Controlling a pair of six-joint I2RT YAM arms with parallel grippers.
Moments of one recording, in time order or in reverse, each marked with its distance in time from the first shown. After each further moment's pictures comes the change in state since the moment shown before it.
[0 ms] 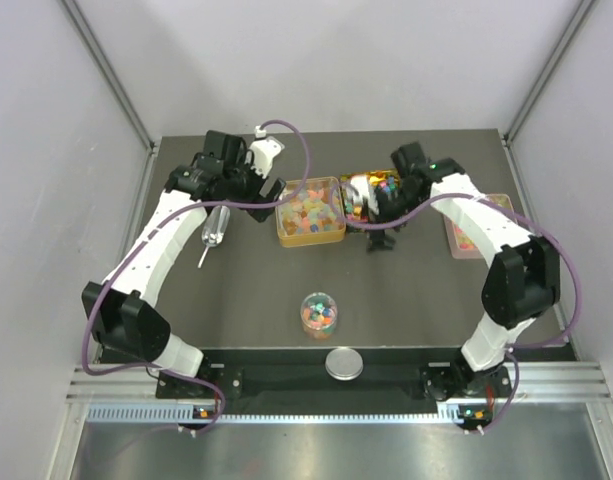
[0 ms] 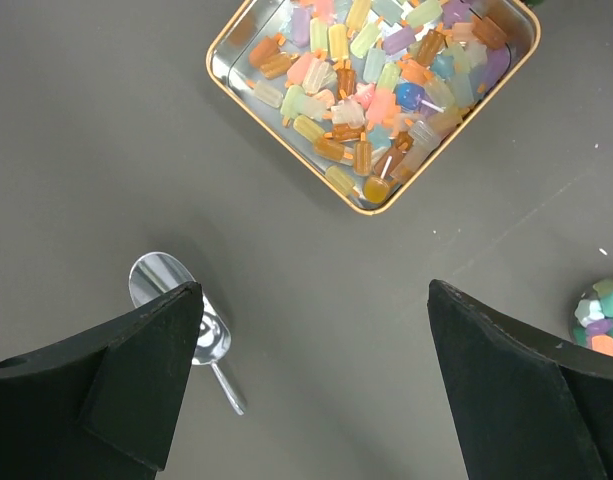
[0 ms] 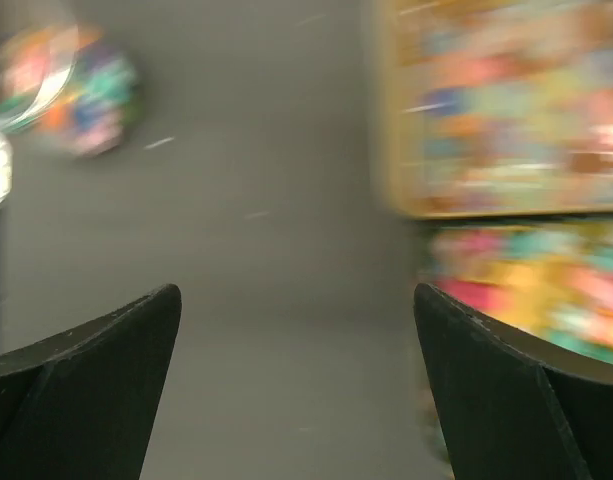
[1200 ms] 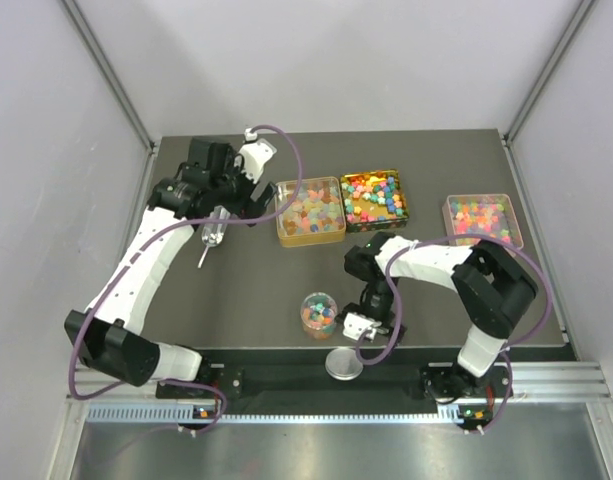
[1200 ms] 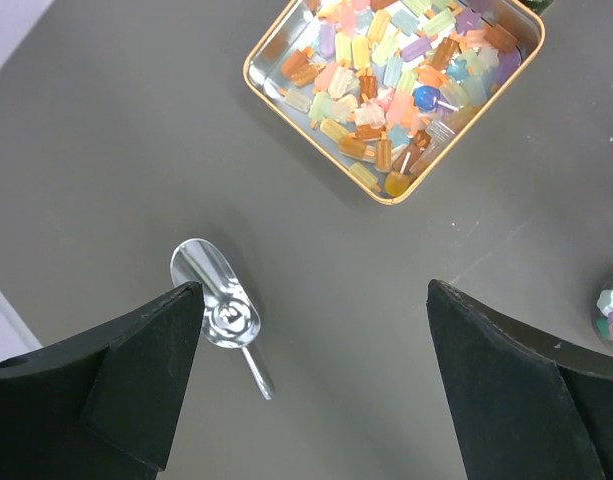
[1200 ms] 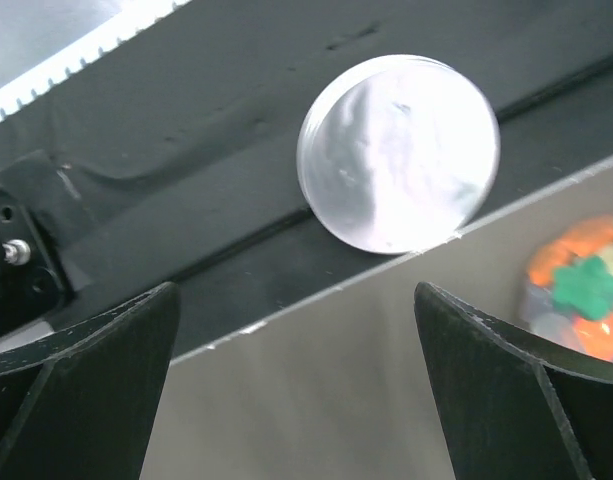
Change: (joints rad) left arm 0.000 -0.134 -0.062 0.014 -0.031 0.047; right arm 0.464 0.040 -0.503 -0.409 0.006 -0.924
